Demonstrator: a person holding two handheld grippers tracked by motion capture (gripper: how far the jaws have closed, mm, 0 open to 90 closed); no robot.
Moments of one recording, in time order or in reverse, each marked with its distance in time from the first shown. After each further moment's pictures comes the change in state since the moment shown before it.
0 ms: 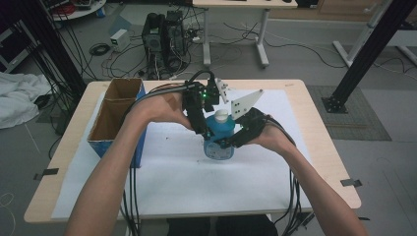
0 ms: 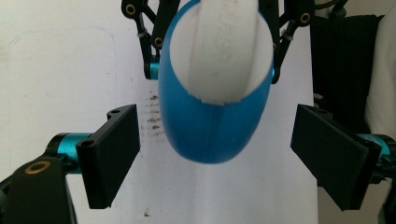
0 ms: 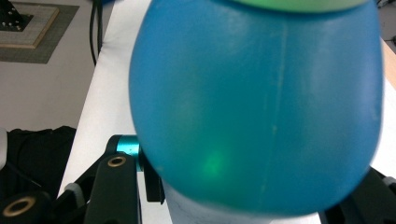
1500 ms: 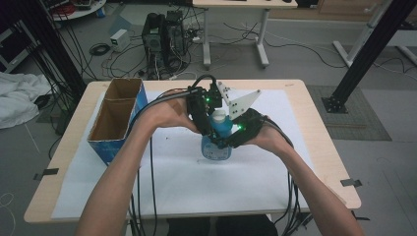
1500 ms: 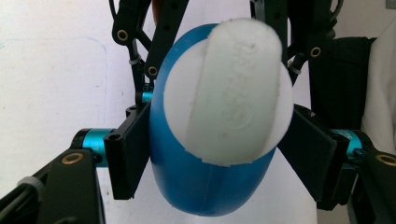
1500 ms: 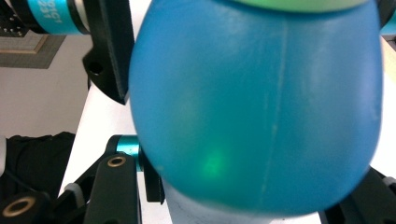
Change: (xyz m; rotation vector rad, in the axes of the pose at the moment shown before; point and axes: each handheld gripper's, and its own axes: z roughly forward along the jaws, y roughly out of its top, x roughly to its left) left arm 0.004 -0.002 0.017 -0.063 -0.030 -0.032; right arm -0.002 0.000 0.007 -0.013 0.003 -0.013
